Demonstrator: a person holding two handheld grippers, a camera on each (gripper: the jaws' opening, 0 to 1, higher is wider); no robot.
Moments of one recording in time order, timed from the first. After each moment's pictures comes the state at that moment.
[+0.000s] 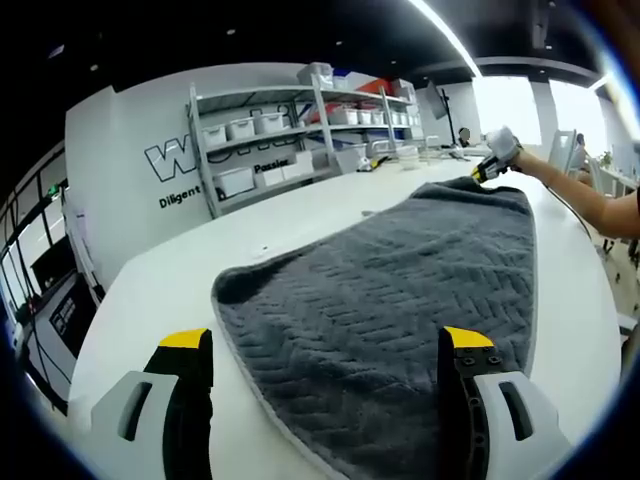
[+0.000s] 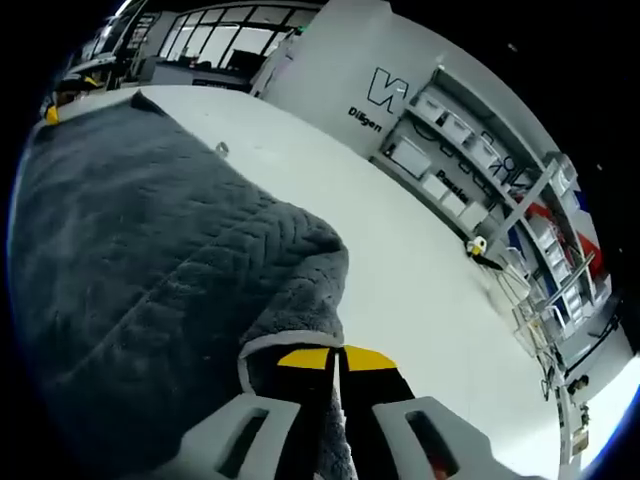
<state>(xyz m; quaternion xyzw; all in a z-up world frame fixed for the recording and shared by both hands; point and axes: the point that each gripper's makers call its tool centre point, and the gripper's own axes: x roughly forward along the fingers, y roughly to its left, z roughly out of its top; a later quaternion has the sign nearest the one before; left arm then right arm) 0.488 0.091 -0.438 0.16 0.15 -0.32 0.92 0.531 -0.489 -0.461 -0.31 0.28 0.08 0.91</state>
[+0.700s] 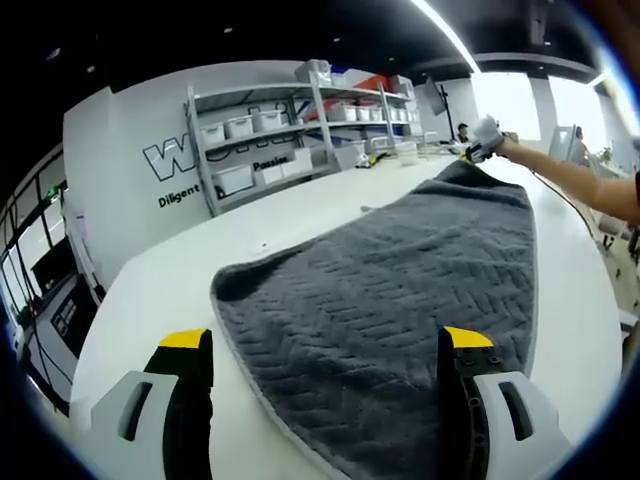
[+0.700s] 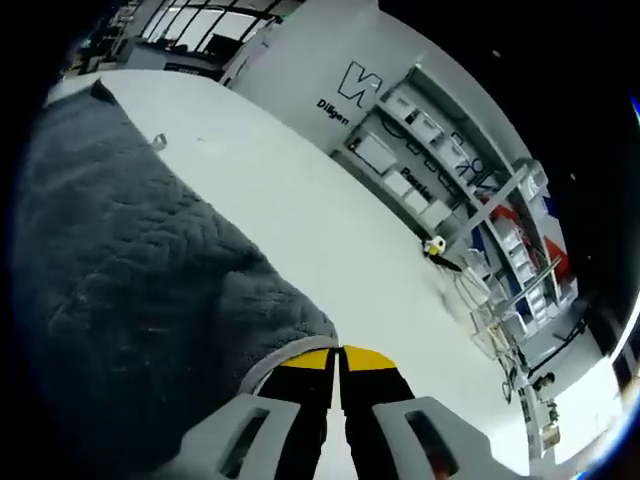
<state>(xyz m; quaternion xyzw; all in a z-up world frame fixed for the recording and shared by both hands) 0.486 0.090 -0.443 0.16 0.15 -0.31 0.92 0.577 -0.542 -0.427 -0.35 0.27 -0.01 0.90</state>
